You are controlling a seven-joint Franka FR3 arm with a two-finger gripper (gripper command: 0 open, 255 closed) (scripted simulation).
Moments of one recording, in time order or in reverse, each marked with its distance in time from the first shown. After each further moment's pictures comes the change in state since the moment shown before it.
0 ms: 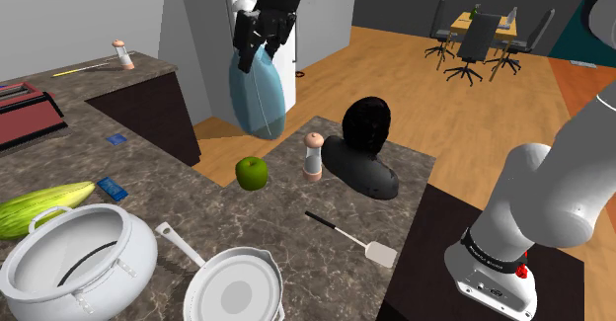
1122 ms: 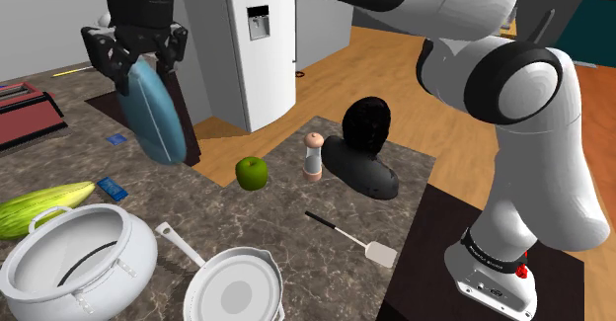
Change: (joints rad) arm 0.262 0.706 0.091 0.915 -0.317 -0.243 0.264
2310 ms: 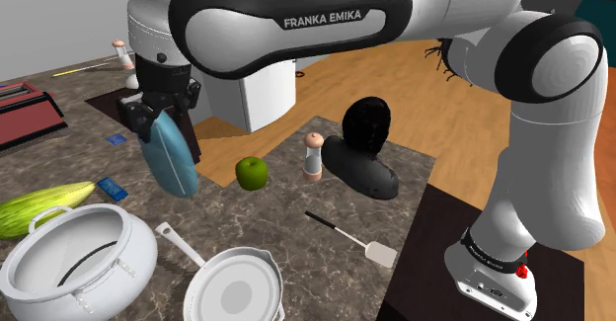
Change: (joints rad) arm -0.083 -0.145 0.009 -0.483 0.033 0.336 0.035
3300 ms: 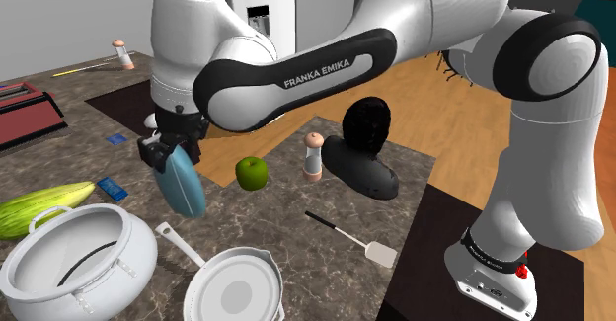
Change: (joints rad) arm -0.018 -0.005 -0.009 -0.208 -0.014 0.202 0.025
